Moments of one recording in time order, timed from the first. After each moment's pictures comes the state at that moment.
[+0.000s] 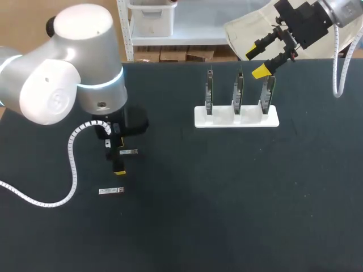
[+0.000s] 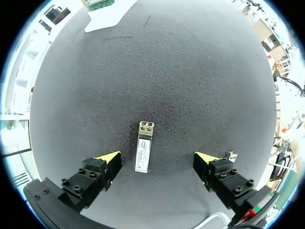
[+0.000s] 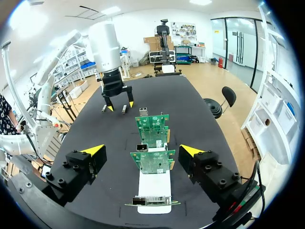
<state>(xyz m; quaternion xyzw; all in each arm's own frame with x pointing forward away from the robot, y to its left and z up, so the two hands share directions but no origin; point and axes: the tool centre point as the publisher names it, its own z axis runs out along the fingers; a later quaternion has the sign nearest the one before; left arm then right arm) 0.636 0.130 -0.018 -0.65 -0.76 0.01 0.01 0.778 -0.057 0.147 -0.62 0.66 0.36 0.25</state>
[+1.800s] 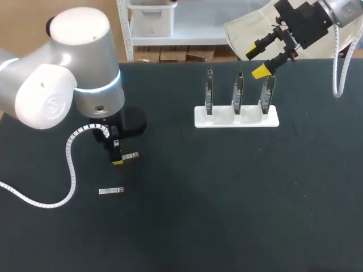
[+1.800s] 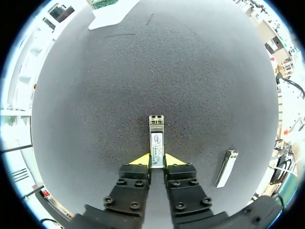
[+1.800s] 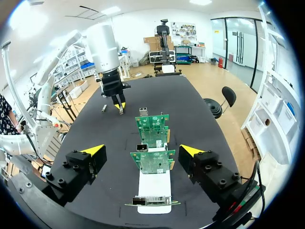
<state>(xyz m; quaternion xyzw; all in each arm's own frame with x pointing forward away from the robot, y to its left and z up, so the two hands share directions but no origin) 0.633 0.135 -0.018 -0.64 -0.77 0.00 0.00 0.778 -0.057 0.147 -0.62 0.66 0.36 0.25</state>
